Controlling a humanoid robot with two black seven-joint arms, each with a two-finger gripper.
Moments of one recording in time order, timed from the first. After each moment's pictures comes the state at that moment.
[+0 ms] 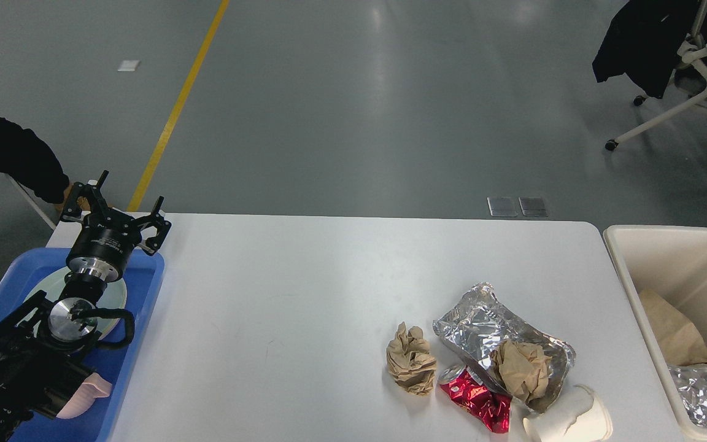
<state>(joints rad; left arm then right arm) -0.59 0.26 -1.03 -0.45 -0.12 -0.53 -0.24 1.49 -0.66 -1.14 0.56 -0.50 0.72 -0.14</state>
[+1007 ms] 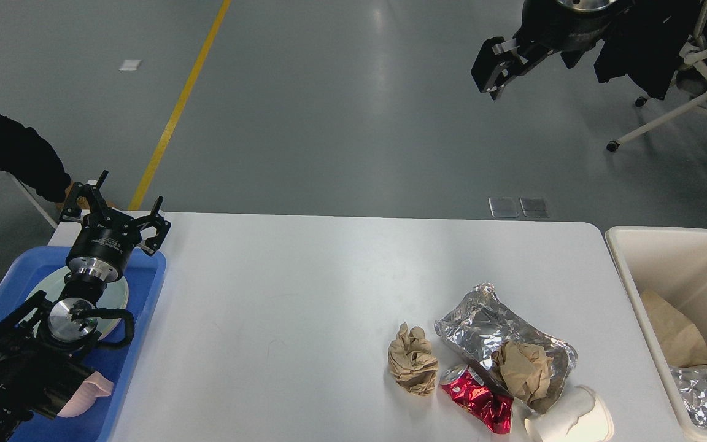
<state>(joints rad) -0.59 0.26 -1.03 -0.45 -0.12 -0.53 -0.24 2.25 -0.16 -1.01 0.92 -0.49 0.96 -0.13</state>
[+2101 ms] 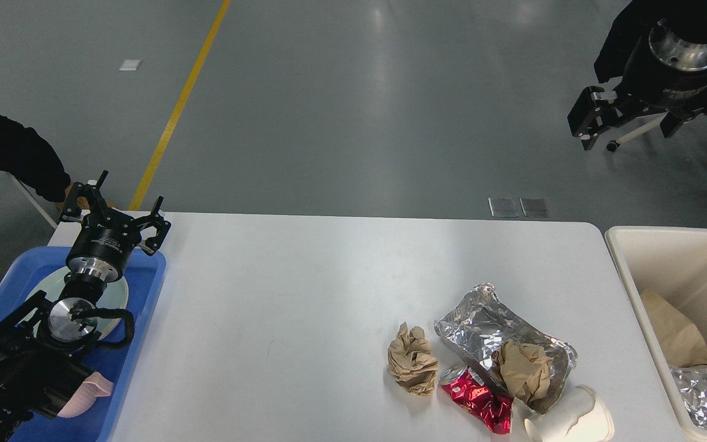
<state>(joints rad) -0.59 0.26 -1.03 -0.45 -0.12 -0.53 -0.24 2.16 -0.29 -1.28 0.96 -0.32 0.96 -0.14</state>
